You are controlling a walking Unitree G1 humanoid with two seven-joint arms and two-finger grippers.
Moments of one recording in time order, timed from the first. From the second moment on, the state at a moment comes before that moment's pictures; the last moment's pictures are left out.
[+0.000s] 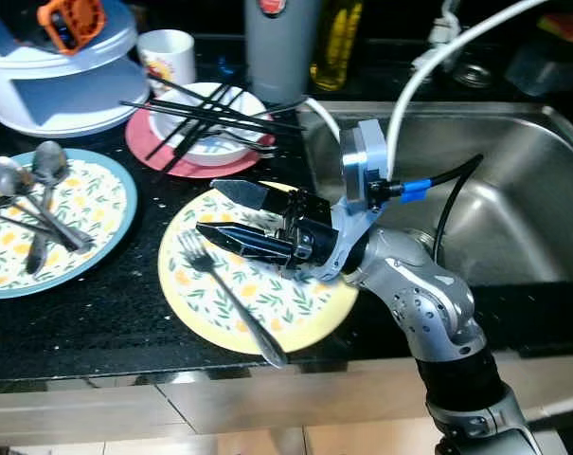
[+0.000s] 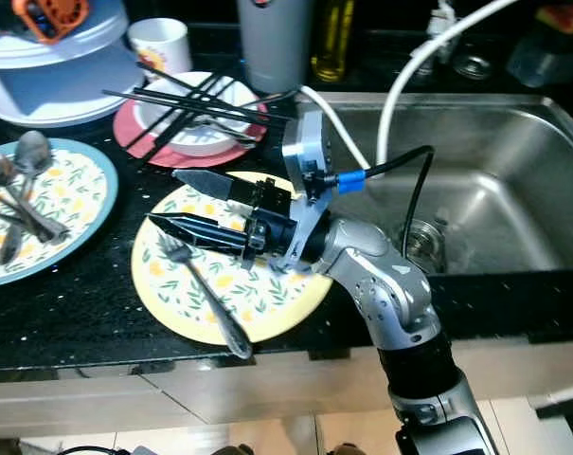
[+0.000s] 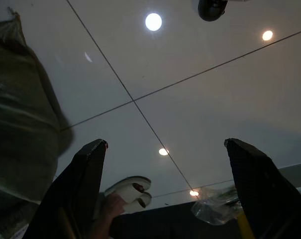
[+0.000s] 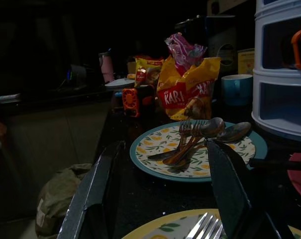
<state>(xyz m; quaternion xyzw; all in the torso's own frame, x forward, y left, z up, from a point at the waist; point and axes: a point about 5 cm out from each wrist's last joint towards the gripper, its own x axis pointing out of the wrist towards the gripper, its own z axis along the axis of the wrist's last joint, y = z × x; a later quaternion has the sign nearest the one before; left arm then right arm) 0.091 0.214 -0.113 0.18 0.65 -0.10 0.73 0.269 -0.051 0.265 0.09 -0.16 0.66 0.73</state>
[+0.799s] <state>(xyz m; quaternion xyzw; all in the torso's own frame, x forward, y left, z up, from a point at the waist) 0.093 0.214 -0.113 0.18 0.65 -0.10 0.74 0.262 -0.072 0.254 0.05 -0.14 0.68 0.72</state>
